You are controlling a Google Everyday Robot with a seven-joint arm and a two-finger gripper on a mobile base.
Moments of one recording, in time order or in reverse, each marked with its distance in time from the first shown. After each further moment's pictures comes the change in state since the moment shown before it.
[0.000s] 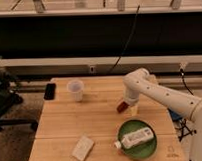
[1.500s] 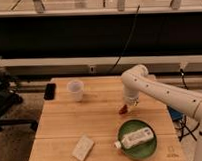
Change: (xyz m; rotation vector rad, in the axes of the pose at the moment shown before) arm -0.015 0.001 -0.040 -0.010 0.062 -0.049
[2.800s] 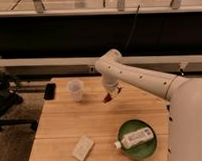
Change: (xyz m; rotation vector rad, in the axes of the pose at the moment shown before) arm -0.056 -0.097 -0.052 0.022 0.110 -0.104
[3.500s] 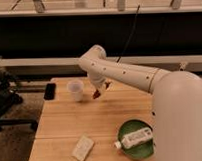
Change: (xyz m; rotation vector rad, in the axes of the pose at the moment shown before) arm -0.044 -0.057 -0.022 0.037 0.035 -0.085
